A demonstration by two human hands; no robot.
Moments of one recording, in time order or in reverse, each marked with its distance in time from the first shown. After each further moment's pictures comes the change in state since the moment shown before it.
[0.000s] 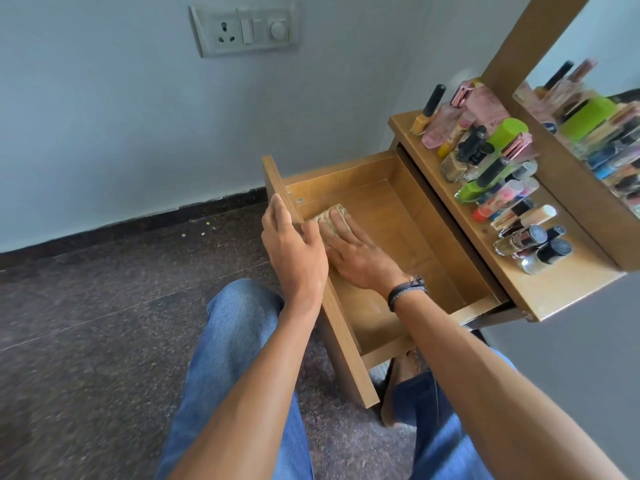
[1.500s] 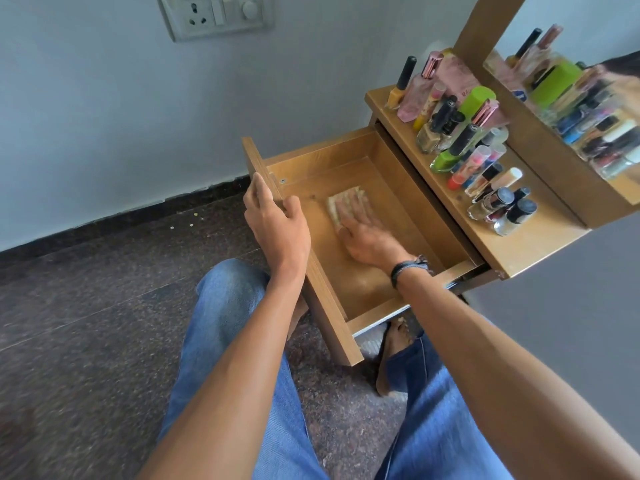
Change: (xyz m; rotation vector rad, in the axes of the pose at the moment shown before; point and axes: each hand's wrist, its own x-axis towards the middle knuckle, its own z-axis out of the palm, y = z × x) left_hand 0.002 -0.002 0.002 -0.018 0.017 0.011; right_hand -0.029 0.020 -0.013 0.028 -0.045 0.231
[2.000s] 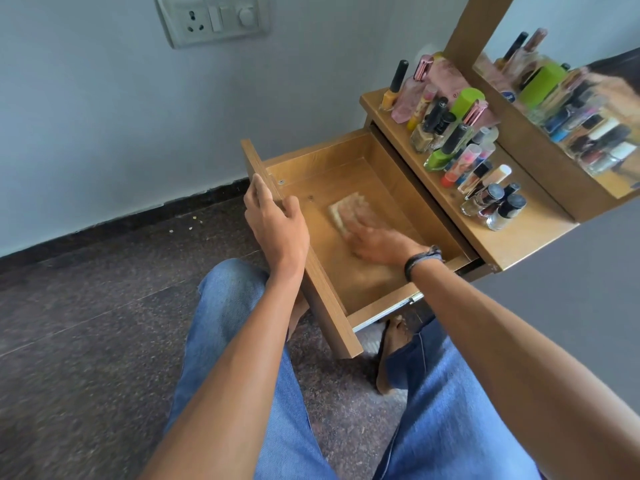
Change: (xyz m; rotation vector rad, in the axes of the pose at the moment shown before) left_hand 0.001 0.000 -0.003 0.041 -0.027 0.023; right_hand -0.018 0.014 -0.010 -0.124 -0.031 -0.106
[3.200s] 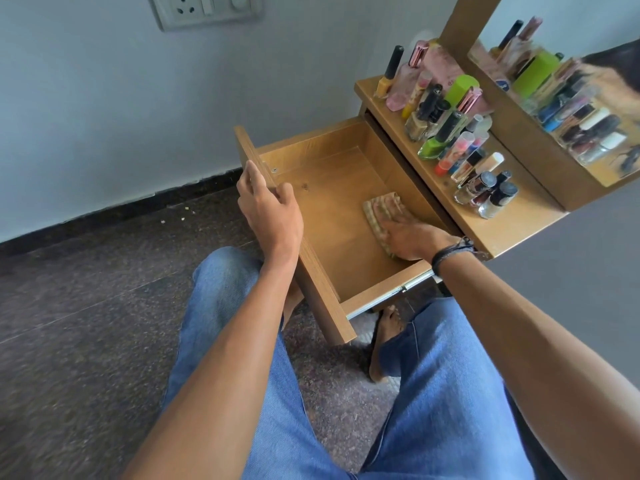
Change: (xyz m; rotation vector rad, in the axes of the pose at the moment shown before) left_hand 0.000 -0.001 0.001 0.000 0.006 0.013; right_hand -0.034 0.035 -0.013 -0.078 -0.176 0.230
